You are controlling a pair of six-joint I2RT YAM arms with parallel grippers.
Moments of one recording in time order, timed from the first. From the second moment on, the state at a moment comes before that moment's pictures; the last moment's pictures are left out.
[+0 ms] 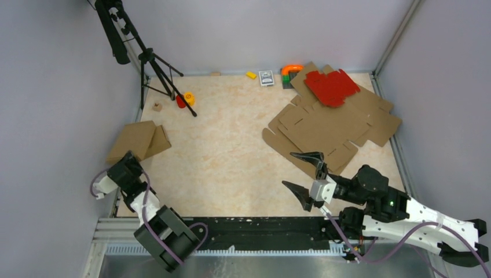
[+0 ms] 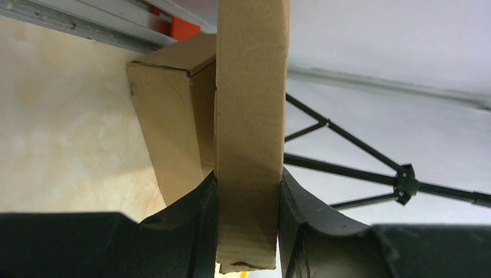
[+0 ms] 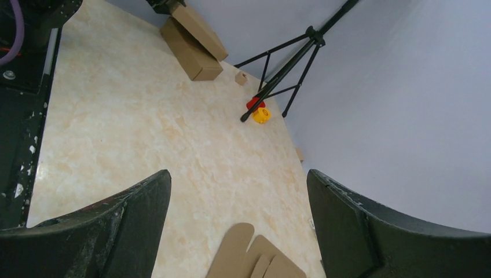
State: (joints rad) left arm 0.78 0.87 0.20 0.34 0.03 -1.49; right arm 1.20 0.40 0.60 -0.17 -0.06 -0.73
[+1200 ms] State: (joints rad) left arm 0.44 0.76 0.70 -0.44 0.05 -1.03; right arm 1.04 0.71 0.60 -0.12 0.04 -0.23
